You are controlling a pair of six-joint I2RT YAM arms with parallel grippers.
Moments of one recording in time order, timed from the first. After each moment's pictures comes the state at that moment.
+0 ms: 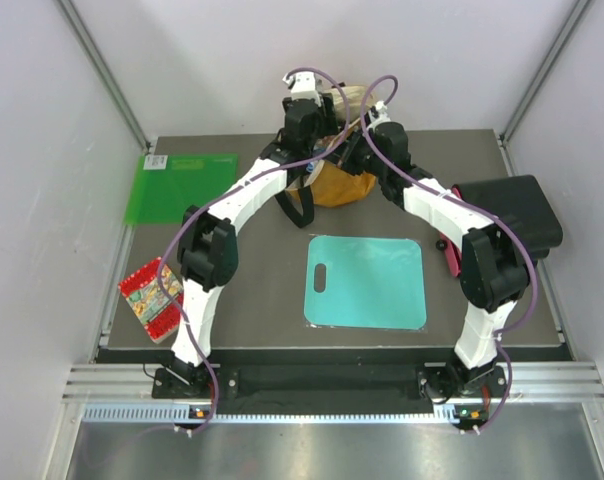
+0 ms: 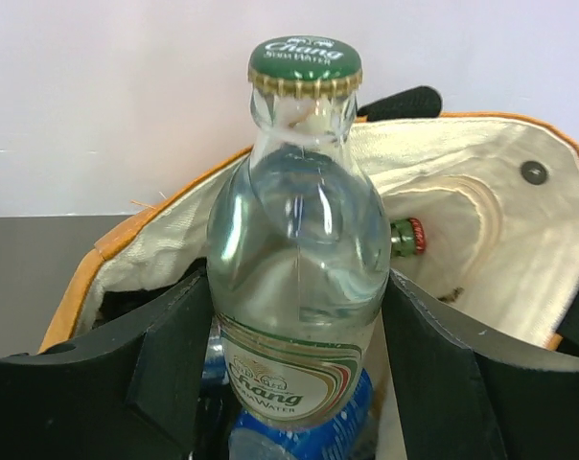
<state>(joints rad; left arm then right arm) -0.54 2.19 2.02 0.06 -0.31 -0.31 0.44 1.84 1.45 0.16 -0.28 0.83</state>
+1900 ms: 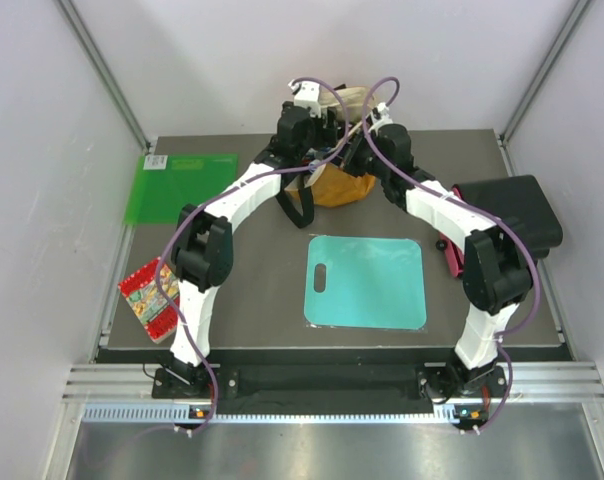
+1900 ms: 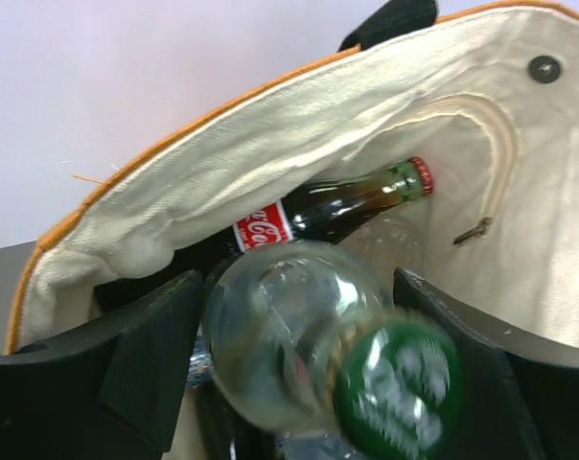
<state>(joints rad) -0.51 2.17 1.90 0.13 -0.13 -0.15 0.44 1.82 1.42 0.17 -0.29 0.81</state>
